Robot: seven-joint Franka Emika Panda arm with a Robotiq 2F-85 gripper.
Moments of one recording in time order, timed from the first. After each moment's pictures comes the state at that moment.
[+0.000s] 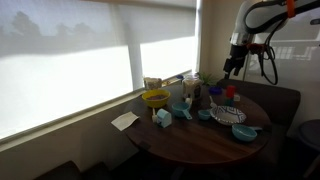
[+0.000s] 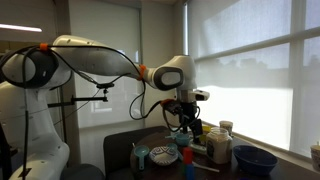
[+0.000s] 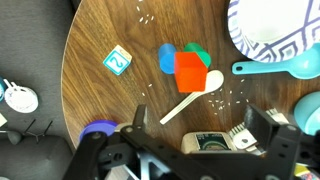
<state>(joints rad) -0.11 -0.17 -0.12 -2.01 -0.01 1.97 -0.05</state>
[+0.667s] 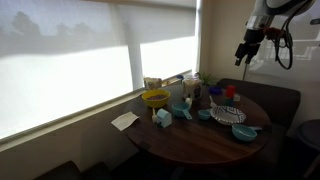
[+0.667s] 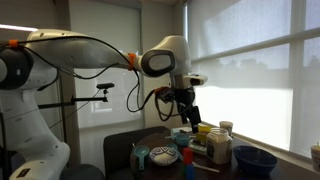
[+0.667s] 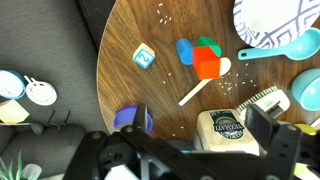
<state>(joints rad) -0.15 -0.30 -0.17 -2.01 -0.01 1.92 -0.05</state>
